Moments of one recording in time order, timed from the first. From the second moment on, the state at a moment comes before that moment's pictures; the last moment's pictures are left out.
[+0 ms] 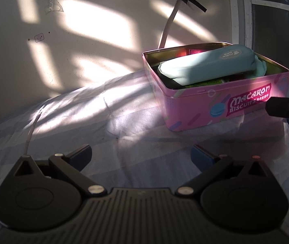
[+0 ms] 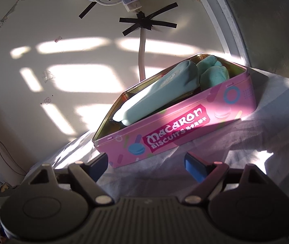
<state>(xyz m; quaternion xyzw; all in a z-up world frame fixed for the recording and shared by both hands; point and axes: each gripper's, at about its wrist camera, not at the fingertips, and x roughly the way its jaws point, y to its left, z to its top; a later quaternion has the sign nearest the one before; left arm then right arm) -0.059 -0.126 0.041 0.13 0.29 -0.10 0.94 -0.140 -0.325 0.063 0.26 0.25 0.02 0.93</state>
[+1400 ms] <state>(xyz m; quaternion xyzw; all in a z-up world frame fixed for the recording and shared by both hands) -0.059 -0.131 0.037 0.13 0.30 -0.10 0.94 -0.139 -0.328 0.062 0.26 0.25 0.02 0.93</state>
